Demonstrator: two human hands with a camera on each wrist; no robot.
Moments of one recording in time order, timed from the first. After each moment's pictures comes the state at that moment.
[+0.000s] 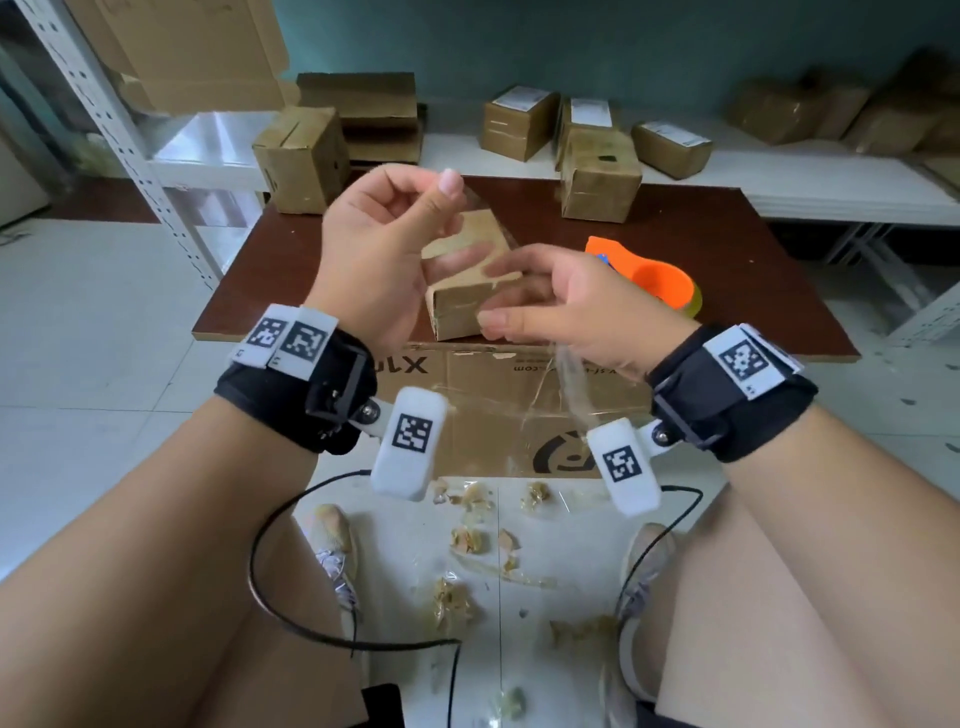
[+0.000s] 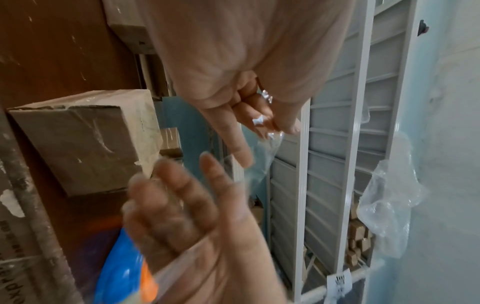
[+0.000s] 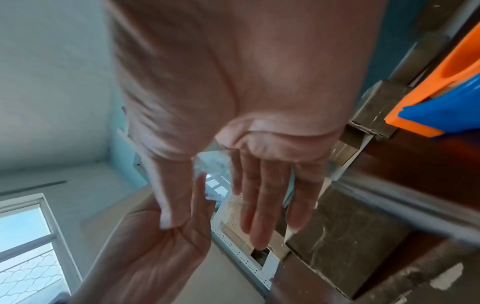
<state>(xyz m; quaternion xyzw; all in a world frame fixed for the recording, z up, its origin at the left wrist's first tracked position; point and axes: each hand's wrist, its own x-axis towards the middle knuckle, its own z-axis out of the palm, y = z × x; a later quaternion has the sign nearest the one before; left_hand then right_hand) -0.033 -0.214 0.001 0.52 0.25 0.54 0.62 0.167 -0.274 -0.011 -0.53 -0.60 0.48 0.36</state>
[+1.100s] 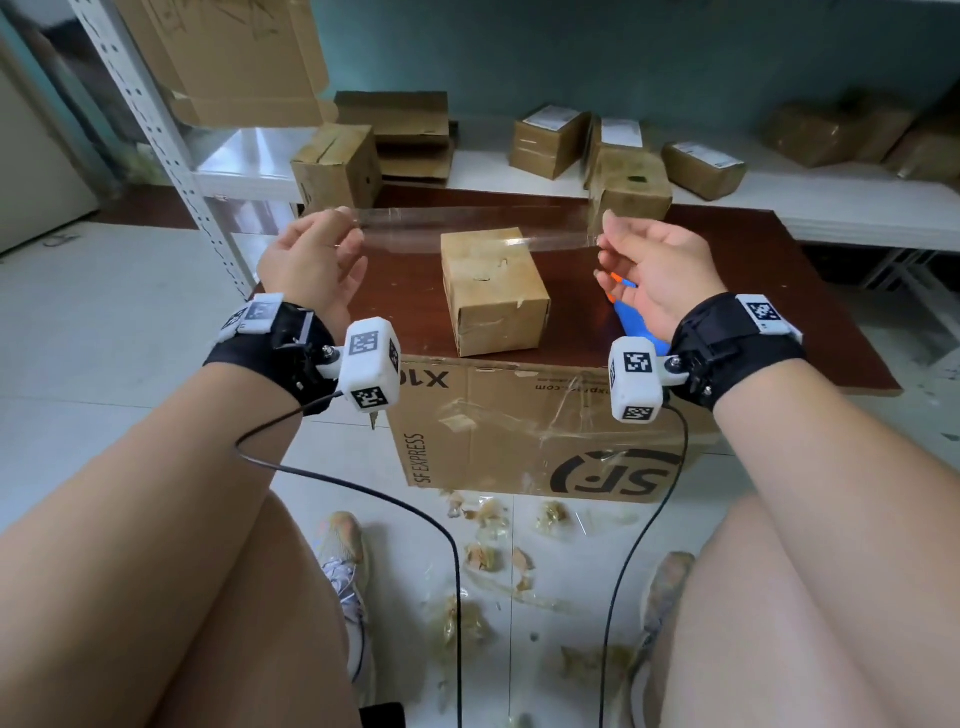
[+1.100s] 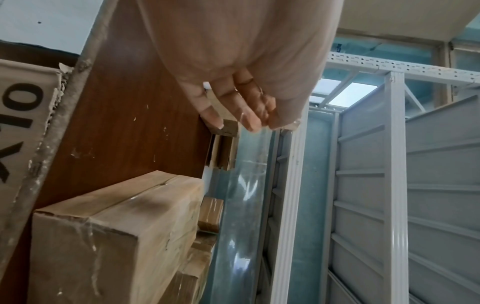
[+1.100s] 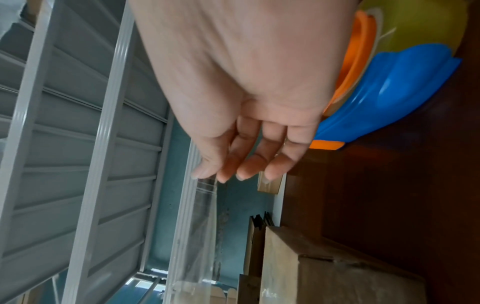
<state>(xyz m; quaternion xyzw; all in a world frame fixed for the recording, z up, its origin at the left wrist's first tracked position) -0.089 -0.135 -0.038 0.27 0.44 0.64 0.57 0.230 -0.197 -0.034 -0.55 -0.31 0.46 0.63</state>
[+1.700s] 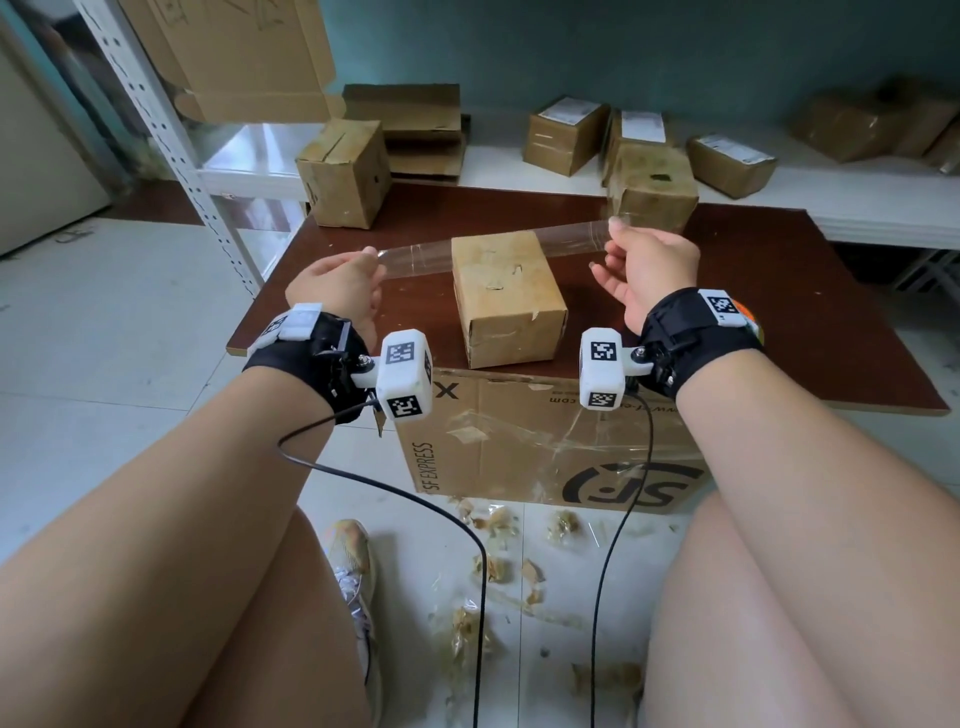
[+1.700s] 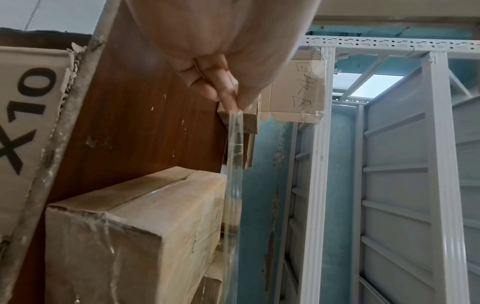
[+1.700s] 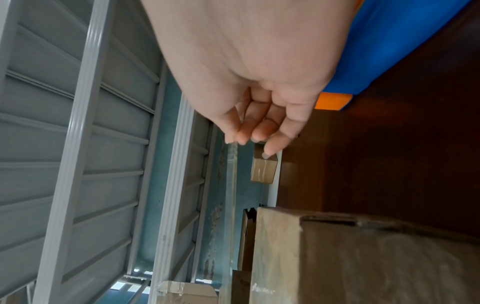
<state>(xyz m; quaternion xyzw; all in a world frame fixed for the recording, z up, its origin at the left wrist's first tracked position) -0.073 -0.110 -0.063 0.24 0.59 0.57 0.51 0.212 -0.136 -0.056 -0.61 -0.20 0.38 0.66</state>
